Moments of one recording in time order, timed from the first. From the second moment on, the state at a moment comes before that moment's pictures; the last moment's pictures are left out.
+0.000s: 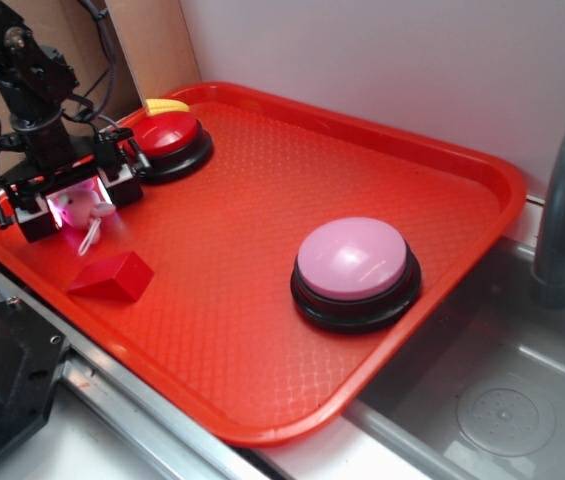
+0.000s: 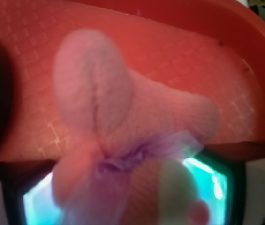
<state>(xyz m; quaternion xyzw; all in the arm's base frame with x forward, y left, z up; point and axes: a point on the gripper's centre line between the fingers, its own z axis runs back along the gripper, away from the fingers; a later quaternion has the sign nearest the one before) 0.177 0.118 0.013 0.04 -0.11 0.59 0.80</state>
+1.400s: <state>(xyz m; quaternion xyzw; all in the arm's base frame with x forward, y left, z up) 0.196 -0.001 0.155 -0.05 -0.01 0.20 0.98</state>
